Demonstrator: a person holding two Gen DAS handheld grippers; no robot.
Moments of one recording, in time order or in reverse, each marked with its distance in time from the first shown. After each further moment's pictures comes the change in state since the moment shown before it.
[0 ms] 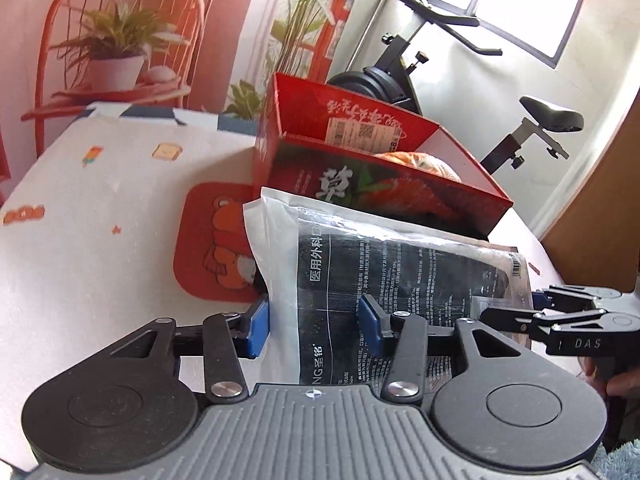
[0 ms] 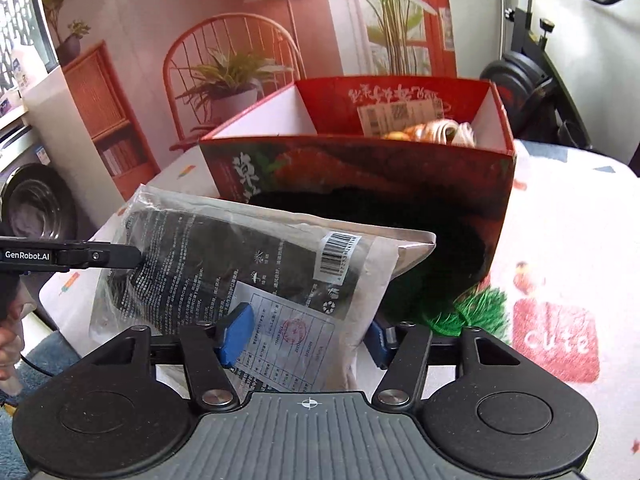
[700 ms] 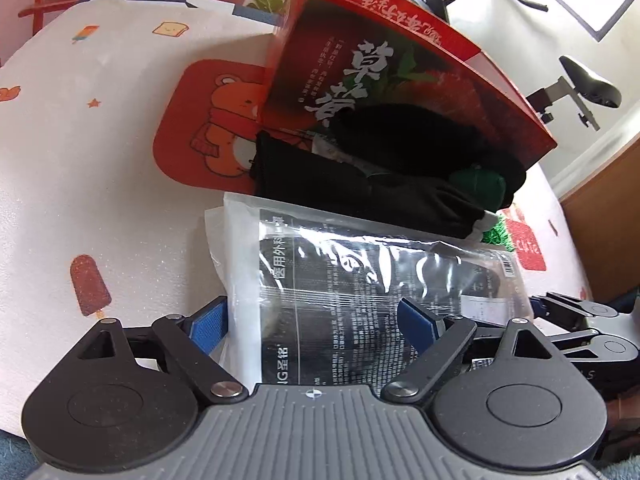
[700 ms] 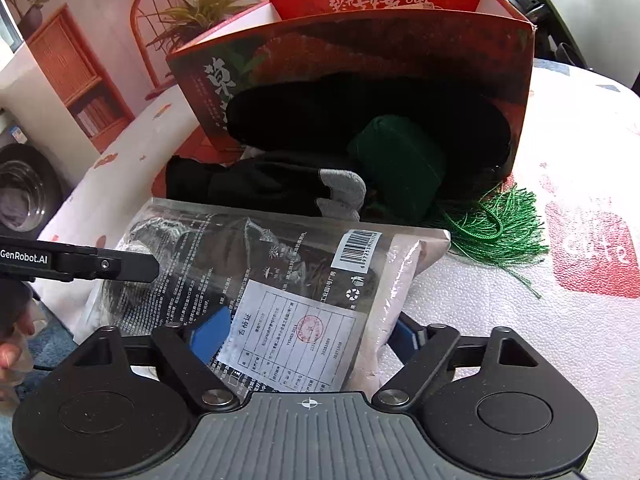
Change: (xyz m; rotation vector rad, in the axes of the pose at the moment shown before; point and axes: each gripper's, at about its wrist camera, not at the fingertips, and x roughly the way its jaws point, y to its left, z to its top) left arm 0.056 0.013 -0.032 -0.143 0.259 -0.014; right arm 0.050 0.004 -0.032 0.106 0.195 -0.012
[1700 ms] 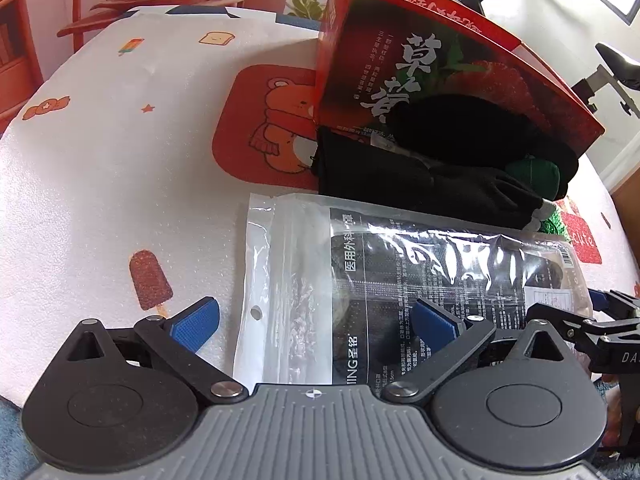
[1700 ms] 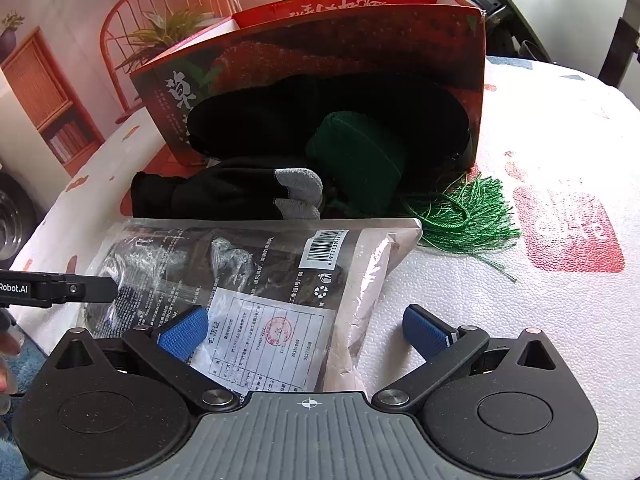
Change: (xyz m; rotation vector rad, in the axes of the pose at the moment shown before) left arm -0.001 0.010 -0.015 0.017 -0.023 0.183; right arm 0.001 -0.006 -0.015 0.065 -0.068 -0.081
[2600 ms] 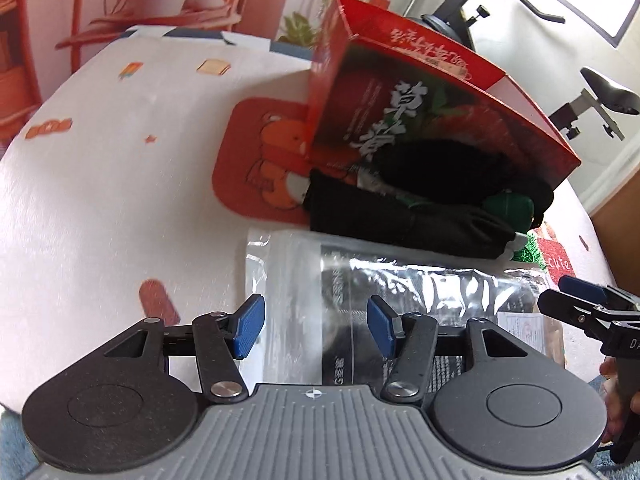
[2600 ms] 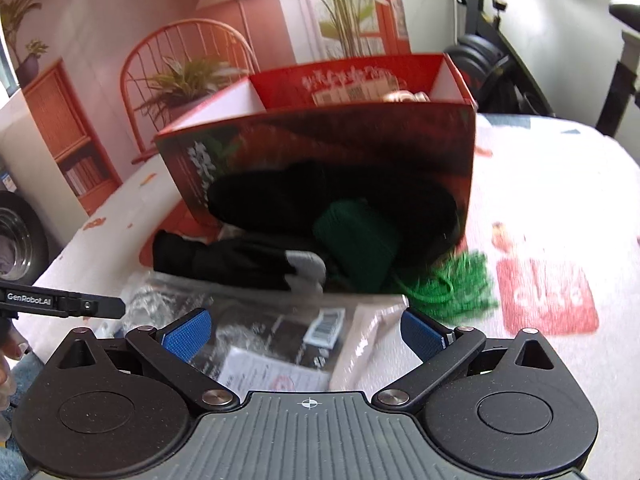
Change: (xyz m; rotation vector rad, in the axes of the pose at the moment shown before) left arm -0.019 0.007 0.018 -0.019 -0.049 -0.051; right arm -0.032 0.000 0.016 -0.022 -0.130 0.013
